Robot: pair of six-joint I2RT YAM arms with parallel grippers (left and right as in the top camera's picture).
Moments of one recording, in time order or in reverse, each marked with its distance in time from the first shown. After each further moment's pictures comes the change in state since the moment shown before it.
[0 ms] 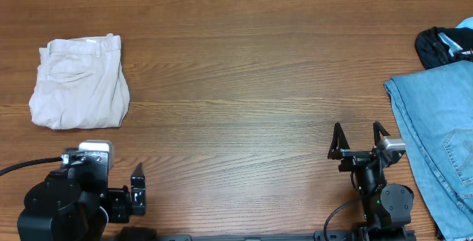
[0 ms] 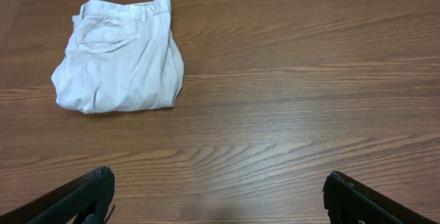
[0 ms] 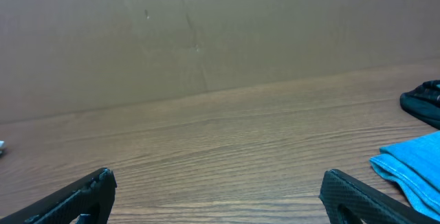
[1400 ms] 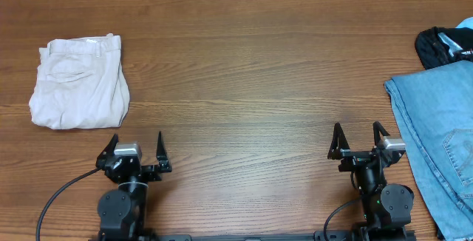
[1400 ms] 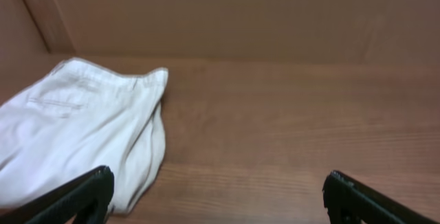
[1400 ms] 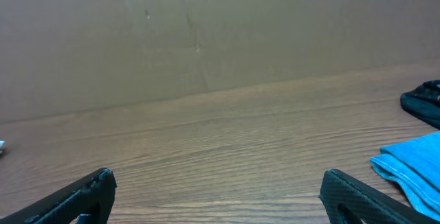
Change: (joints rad) left arm 0.060 -0.612 -1.207 1.170 -0.006 -0.029; right arm 0.000 0.000 0.000 0.000 -0.001 0.000
